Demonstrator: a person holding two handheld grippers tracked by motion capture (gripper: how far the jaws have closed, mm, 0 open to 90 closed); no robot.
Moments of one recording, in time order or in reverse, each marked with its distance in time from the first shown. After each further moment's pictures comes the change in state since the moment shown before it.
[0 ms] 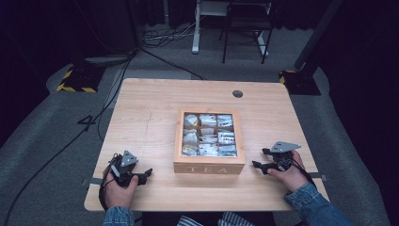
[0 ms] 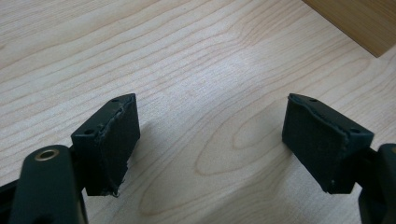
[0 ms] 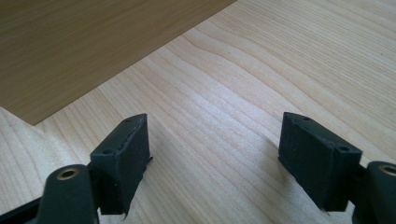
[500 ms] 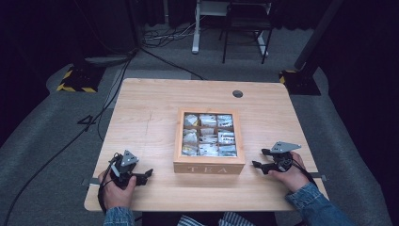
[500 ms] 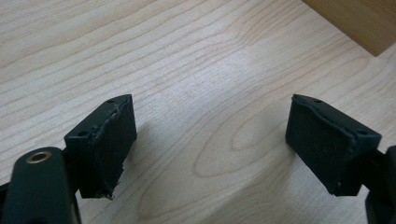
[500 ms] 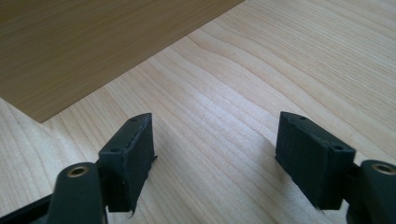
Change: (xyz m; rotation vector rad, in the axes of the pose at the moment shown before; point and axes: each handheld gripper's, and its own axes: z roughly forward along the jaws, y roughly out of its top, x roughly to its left) left arm 0.000 0.001 0.001 0.003 -0.003 0.007; right arm 0.000 0.000 0.000 -0.006 0.019 -0.009
